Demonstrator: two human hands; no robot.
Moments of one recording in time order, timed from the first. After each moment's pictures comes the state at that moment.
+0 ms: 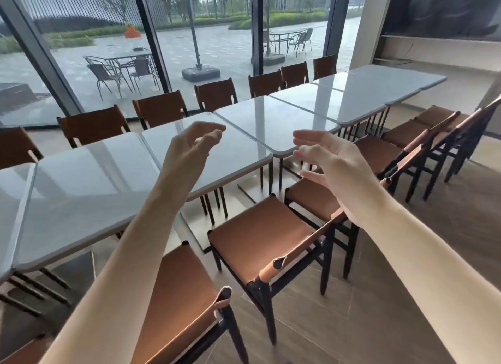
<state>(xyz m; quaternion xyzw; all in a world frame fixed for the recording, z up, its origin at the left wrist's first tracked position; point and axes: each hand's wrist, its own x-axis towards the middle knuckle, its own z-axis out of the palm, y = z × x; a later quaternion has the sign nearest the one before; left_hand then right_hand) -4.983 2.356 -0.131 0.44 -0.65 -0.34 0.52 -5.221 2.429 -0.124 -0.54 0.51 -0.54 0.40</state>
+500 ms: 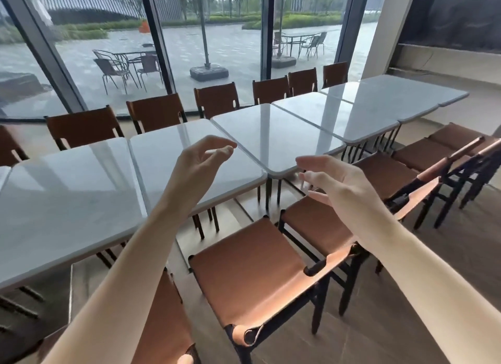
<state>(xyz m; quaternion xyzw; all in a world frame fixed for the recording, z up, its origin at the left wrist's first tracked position) -5.077 2.212 -0.142 0.47 -0.66 -0.33 0.48 -5.319 2.282 -0.136 -0.59 0.52 -0.48 0.39</state>
